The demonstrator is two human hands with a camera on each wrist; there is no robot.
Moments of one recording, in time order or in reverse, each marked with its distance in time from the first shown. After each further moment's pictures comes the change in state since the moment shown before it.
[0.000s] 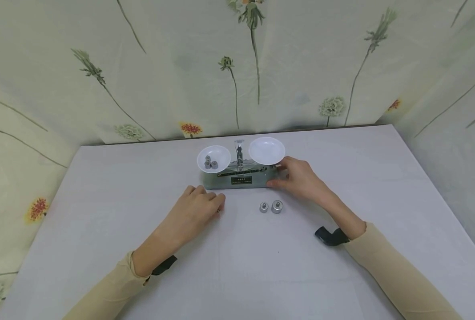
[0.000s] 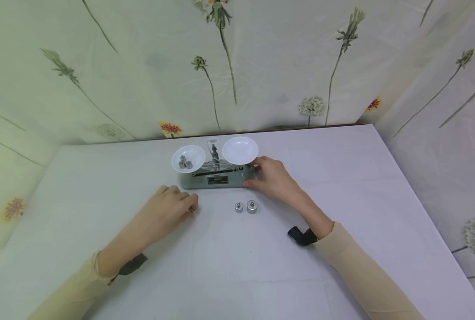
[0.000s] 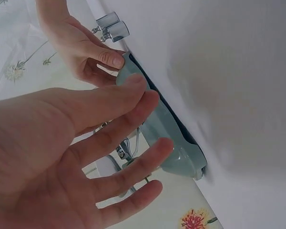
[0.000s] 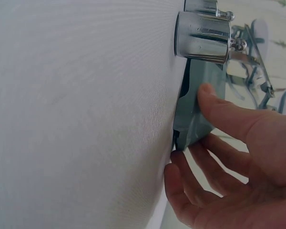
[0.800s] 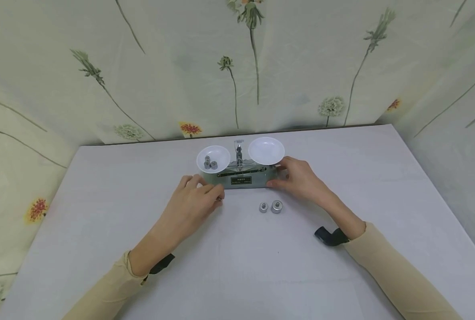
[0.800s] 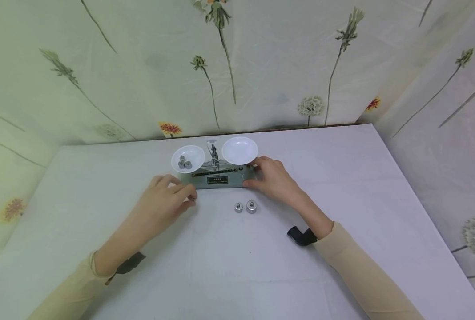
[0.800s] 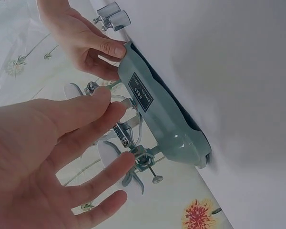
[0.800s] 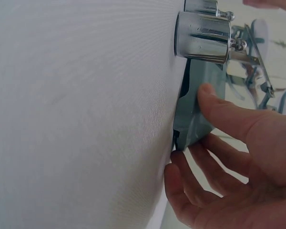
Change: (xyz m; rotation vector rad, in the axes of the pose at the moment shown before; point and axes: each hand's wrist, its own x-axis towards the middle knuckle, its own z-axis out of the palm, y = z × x) left_hand 0.004 -0.004 -0.005 0.042 0.246 0.018; right_hand 0.000 0.001 0.000 -0.018 0.000 -0.006
